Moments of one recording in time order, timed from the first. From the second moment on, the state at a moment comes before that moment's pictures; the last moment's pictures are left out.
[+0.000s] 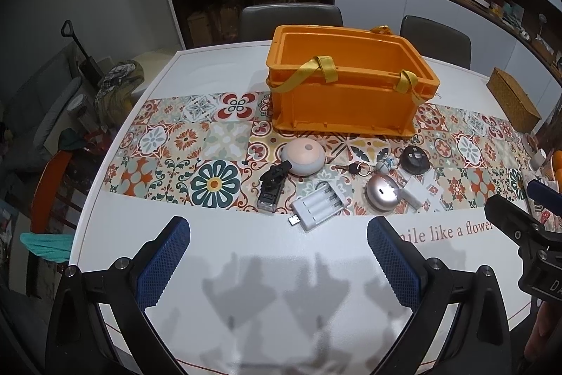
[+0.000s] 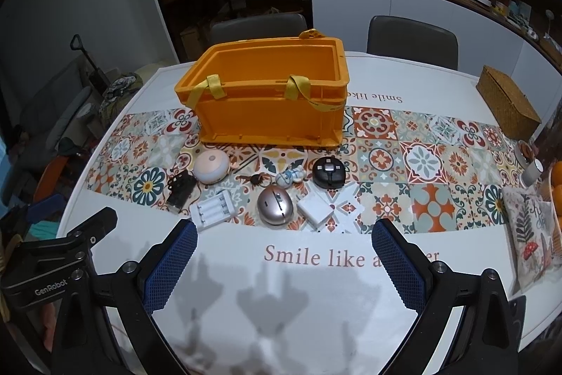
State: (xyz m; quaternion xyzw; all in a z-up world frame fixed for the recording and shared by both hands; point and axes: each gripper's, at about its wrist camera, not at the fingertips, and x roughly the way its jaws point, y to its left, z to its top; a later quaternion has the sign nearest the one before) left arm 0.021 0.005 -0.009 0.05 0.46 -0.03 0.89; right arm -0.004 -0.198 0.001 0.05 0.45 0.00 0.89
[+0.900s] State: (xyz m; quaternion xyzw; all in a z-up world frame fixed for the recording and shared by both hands) left arm 0.021 0.005 -0.017 0.04 0.46 -0.03 0.89; right arm -0.003 -0.195 -0.006 0.05 0.45 0.01 0.89
